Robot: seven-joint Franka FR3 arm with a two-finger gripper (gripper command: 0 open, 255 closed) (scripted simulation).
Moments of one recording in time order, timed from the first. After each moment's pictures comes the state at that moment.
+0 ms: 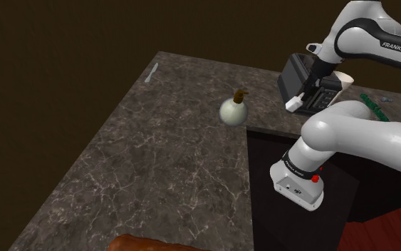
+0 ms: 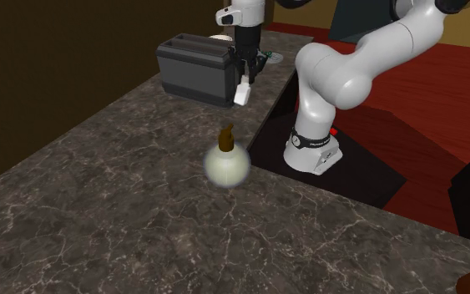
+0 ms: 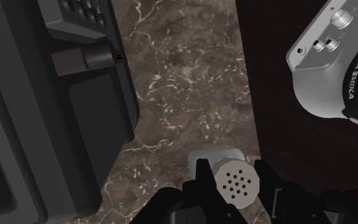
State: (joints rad) arm -0.22 -1.25 -0.59 -2.86 -0.56 1.64 -0.77
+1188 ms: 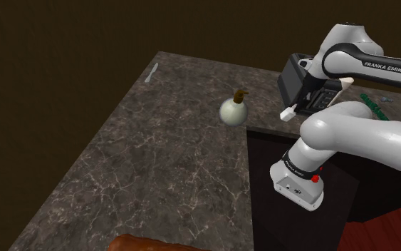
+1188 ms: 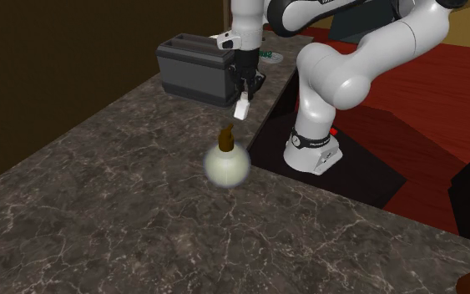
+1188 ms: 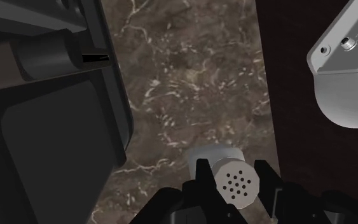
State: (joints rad) arm -0.27 -1.22 -0.71 -2.99 -0.68 1.79 -0.77
